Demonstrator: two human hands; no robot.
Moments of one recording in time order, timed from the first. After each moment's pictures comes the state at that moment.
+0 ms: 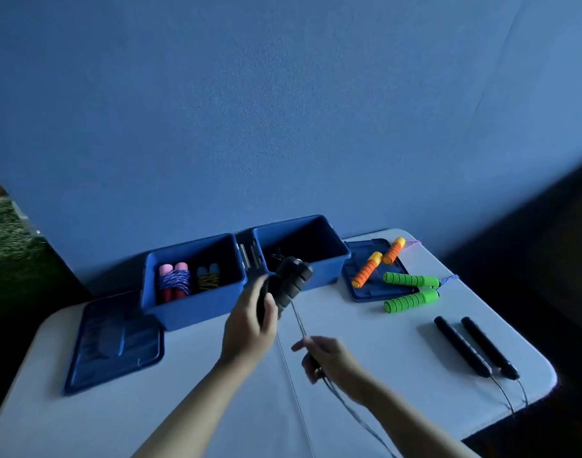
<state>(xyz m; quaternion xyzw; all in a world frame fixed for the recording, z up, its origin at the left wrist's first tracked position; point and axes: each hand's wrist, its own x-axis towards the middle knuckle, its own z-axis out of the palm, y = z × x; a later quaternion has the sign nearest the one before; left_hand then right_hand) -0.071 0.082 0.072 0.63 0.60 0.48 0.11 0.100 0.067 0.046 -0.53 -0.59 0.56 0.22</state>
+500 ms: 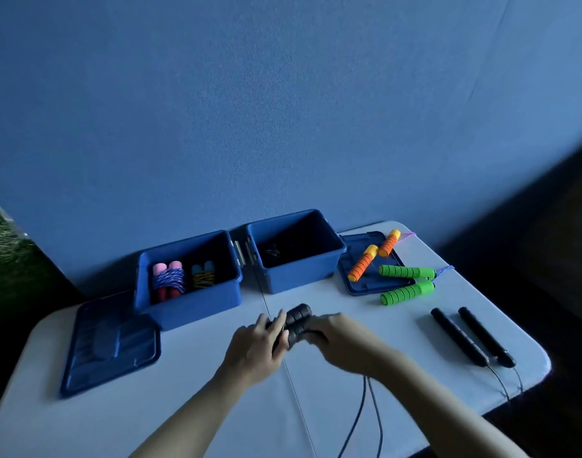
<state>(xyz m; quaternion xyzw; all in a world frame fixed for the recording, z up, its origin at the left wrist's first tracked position) -0.082 0.081 0.016 0.81 0.54 0.20 -0.03 0.113 0.073 0.111 -0.50 -0.83 0.23 0.08</state>
